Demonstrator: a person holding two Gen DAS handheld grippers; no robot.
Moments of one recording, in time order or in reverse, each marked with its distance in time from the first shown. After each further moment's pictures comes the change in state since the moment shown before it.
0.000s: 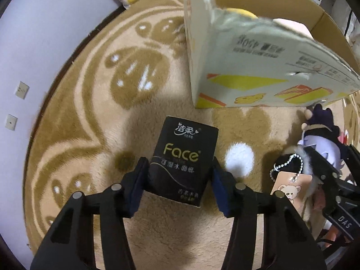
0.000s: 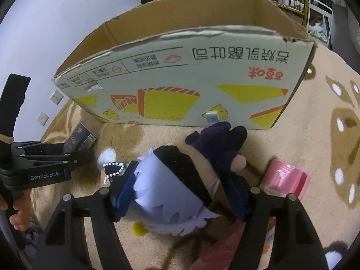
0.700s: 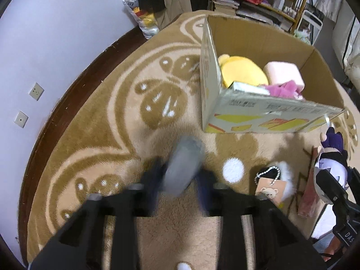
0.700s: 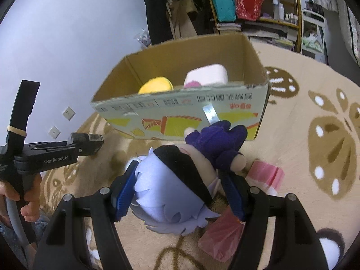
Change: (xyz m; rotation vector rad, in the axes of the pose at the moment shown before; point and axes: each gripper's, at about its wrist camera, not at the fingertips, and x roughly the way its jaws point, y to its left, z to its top) left arm -0.067 0.014 -0.009 -0.086 -0.154 -0.006; right arm -0.079 0.002 -0.013 0.013 -0.135 0.045
